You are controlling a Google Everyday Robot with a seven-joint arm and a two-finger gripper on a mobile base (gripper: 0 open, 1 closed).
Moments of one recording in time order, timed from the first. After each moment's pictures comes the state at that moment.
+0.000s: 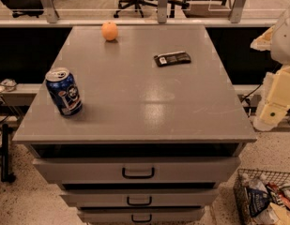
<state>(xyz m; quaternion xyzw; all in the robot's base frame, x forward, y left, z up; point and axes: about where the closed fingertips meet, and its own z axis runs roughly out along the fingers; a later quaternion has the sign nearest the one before) 0.438 -0.217 0.976 -0.60 0.78 -0.03 0.16</state>
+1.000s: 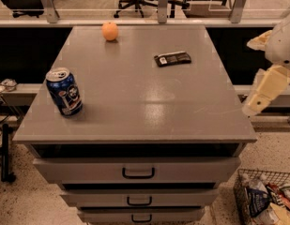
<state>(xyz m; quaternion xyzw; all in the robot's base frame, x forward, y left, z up) 0.501 -0.238 0.943 -0.59 0.78 0.00 0.23</state>
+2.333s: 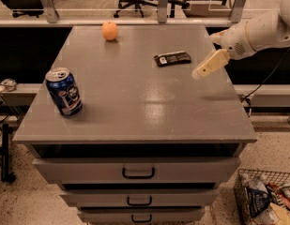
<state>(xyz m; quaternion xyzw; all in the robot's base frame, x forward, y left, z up) 0.672 -0.190 0.894 -0.49 0.76 0.16 0.40</state>
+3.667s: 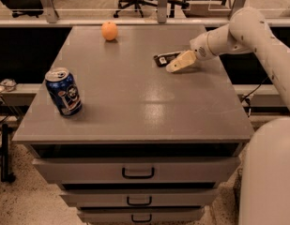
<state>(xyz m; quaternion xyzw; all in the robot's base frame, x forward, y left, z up) 0.795 -0.145 0.820 -0.42 0.79 0.17 0.42</state>
